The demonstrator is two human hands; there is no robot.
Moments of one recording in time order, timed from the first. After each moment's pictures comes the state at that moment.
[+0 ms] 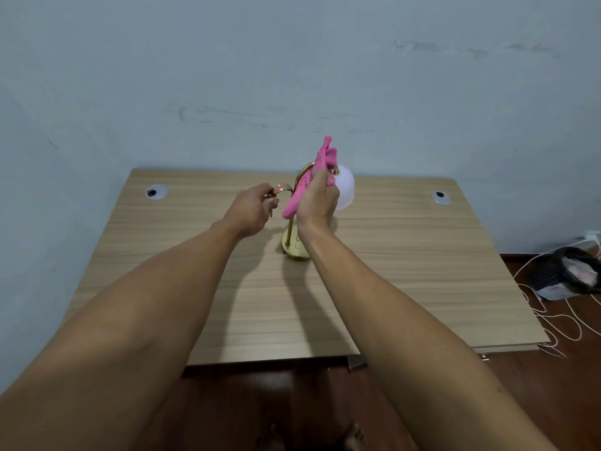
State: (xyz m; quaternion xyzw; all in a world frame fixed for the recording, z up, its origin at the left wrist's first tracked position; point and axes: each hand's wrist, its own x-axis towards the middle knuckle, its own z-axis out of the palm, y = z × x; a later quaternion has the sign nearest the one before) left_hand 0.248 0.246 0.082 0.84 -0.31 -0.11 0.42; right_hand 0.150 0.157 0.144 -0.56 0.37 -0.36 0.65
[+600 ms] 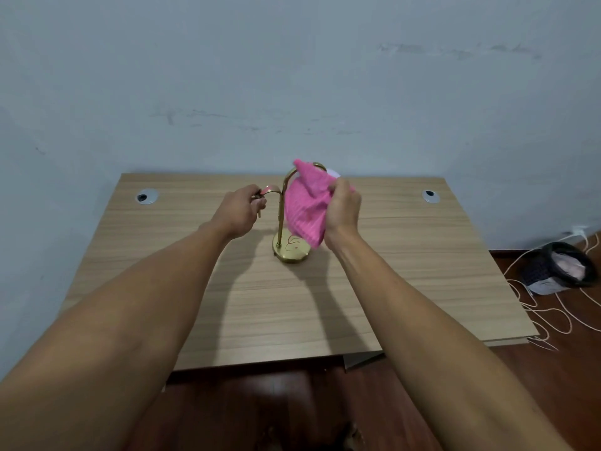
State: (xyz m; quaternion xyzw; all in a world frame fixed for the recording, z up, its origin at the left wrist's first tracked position) left_hand 0.253 0.248 0.082 0.86 -0.32 -0.10 0.39; right_hand 0.113 0.105 0.137 -0.55 0.35 -0.29 0.69
